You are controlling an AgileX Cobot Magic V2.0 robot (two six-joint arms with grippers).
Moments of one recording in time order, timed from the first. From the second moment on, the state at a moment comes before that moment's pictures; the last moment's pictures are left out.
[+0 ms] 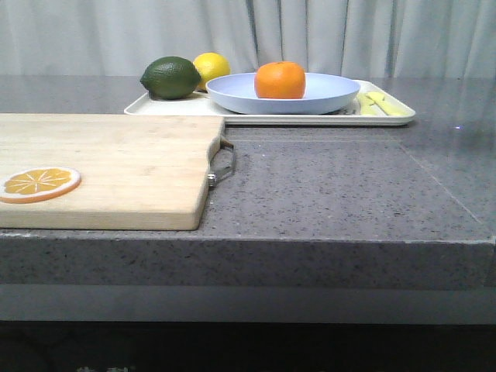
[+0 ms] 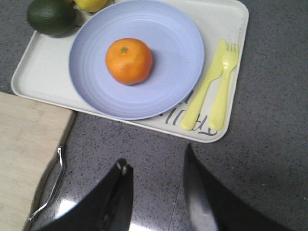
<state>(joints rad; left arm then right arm) -0.67 0.75 -0.94 0.06 0.81 -0.04 0.19 1.47 -1.76 0.15 1.11 0.03</state>
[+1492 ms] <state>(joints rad) -0.67 0.75 -0.94 0.06 0.81 -0.04 0.19 0.58 -0.80 0.04 0.87 -0.04</state>
